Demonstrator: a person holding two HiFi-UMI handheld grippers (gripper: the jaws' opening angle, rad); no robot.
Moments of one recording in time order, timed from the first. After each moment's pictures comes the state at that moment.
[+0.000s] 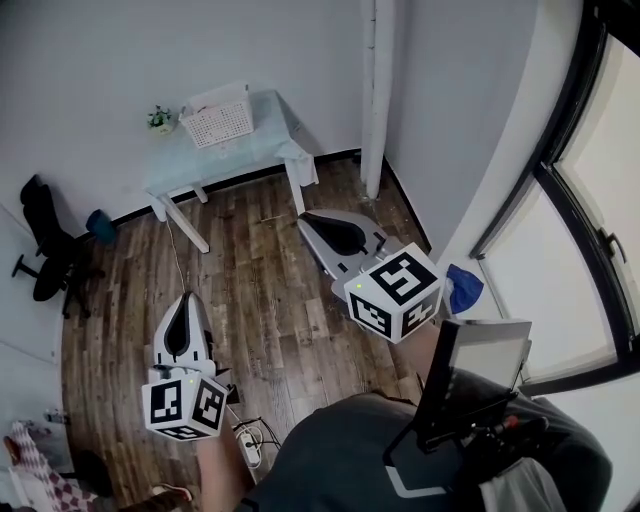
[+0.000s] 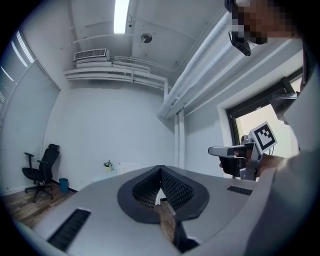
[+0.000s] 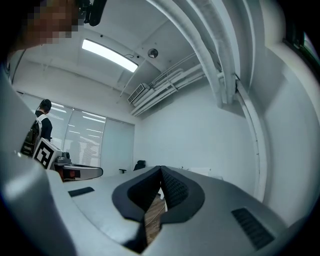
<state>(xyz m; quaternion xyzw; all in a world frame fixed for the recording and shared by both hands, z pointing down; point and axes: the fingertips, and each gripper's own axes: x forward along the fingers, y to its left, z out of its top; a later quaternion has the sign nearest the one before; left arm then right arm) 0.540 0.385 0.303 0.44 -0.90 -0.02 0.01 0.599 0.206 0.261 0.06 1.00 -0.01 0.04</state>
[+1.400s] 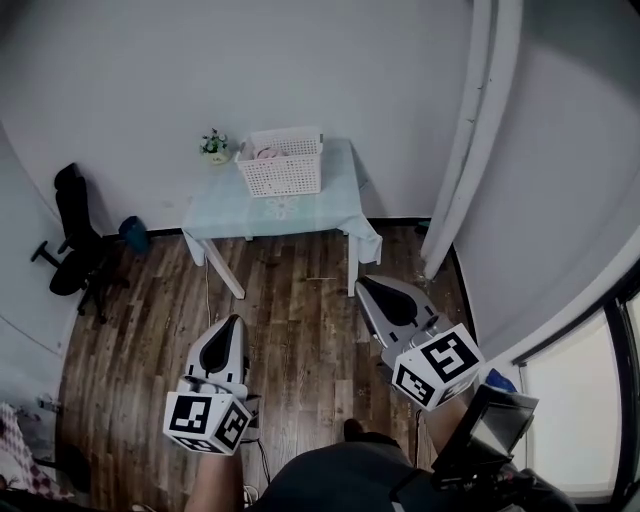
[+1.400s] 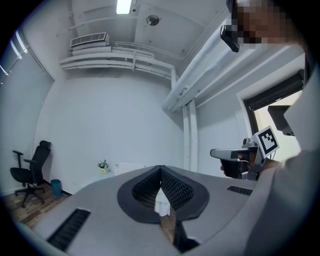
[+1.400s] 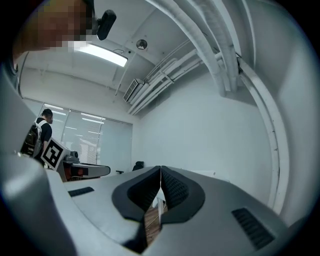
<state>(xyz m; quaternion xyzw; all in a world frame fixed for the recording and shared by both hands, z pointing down) 0.282 0.244 0.311 0.44 -0.90 -0.02 0.02 0.350 0.072 0.277 0.09 0.99 -0.02 0.04</state>
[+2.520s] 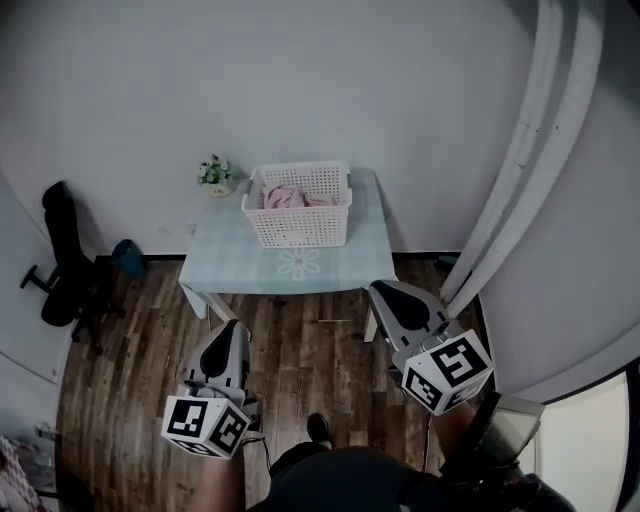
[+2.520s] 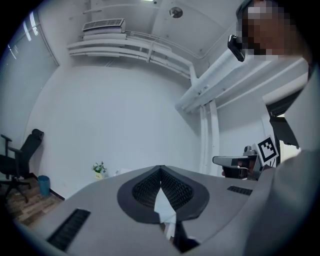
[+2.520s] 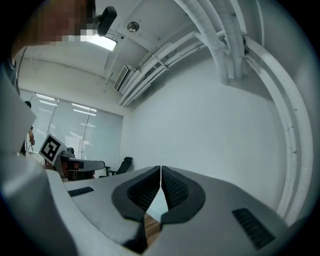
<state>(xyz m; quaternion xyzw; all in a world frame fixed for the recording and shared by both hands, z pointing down) -0.001 0.162 0.310 0.44 -0.89 -0.07 0.03 0.073 -0.029 0.276 0.06 1.00 0.00 0.02</state>
